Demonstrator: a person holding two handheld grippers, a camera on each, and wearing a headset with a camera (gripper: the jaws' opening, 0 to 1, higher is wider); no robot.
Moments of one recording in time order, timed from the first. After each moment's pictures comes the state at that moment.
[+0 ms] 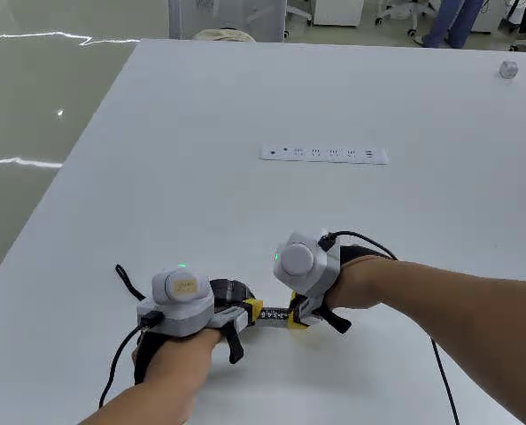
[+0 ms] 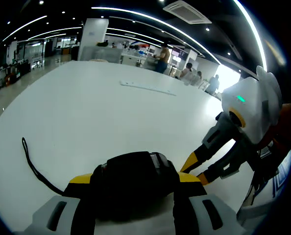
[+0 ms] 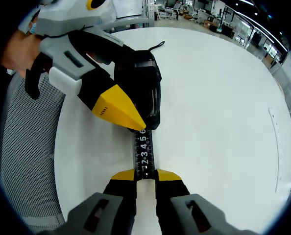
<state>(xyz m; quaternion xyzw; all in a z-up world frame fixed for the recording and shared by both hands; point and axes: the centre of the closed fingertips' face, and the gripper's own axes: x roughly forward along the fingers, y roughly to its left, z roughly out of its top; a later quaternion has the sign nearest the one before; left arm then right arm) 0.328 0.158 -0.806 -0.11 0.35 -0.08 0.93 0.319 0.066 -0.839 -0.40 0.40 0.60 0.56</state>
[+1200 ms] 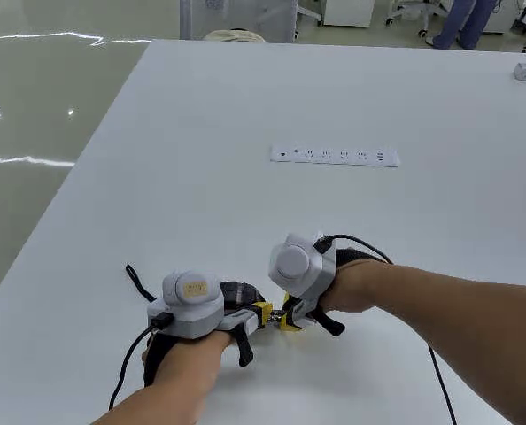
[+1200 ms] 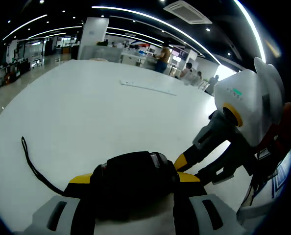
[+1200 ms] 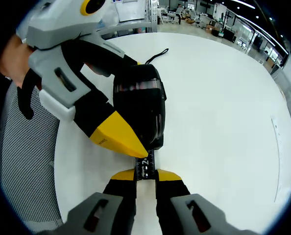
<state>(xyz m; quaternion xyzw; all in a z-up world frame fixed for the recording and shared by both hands) 0.329 0.158 -0.807 -0.11 0.35 -0.09 0.93 0.316 0.094 -0.838 -0.39 0.39 0.62 0.56</state>
